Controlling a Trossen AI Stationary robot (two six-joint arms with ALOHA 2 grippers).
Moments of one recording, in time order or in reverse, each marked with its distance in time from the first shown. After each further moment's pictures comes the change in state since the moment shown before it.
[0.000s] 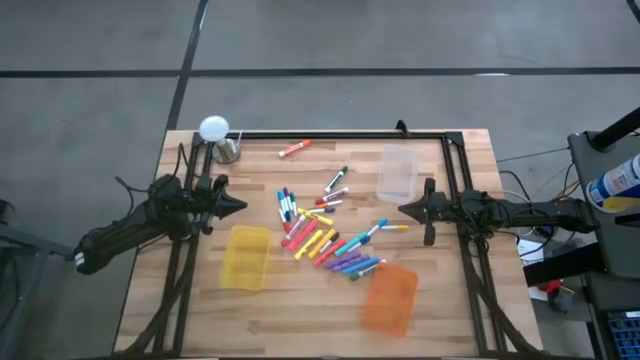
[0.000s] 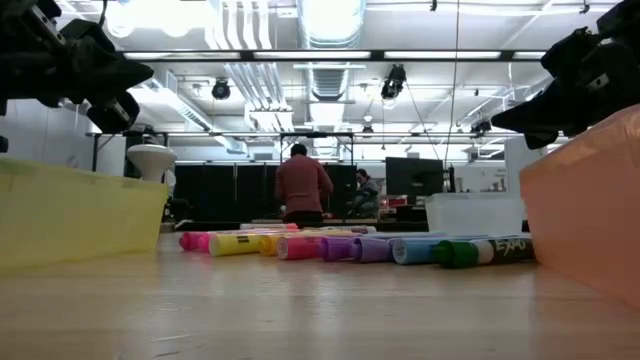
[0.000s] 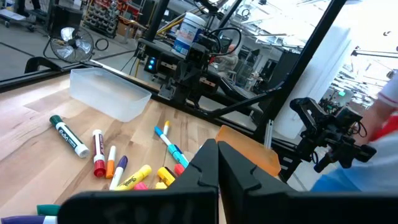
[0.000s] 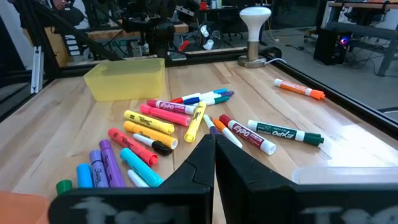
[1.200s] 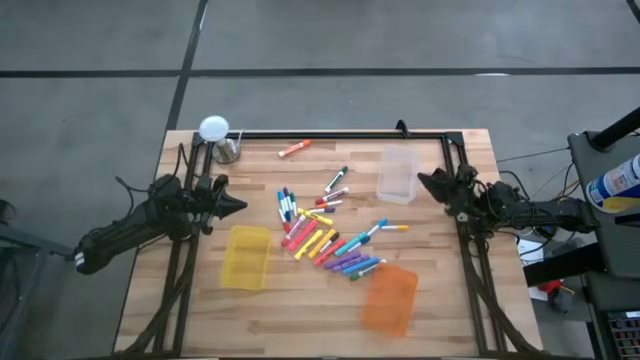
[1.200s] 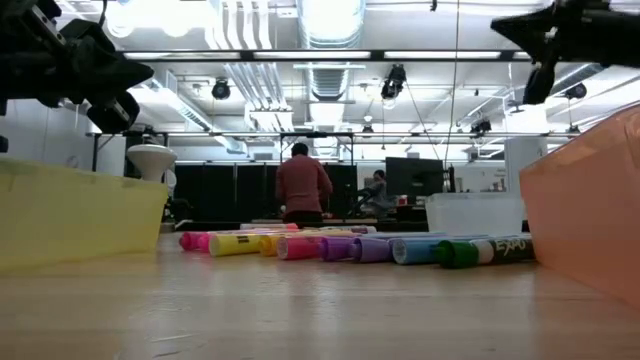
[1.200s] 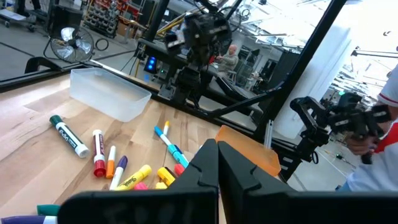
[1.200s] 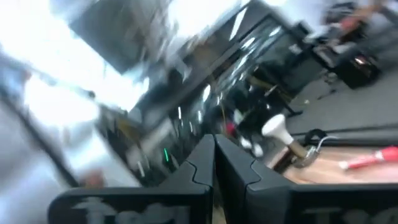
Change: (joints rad) left arm 0.000 0.000 0.000 0.000 0.000 0.000; right arm -0.002 0.001 0.082 0.436 0.153 0.539
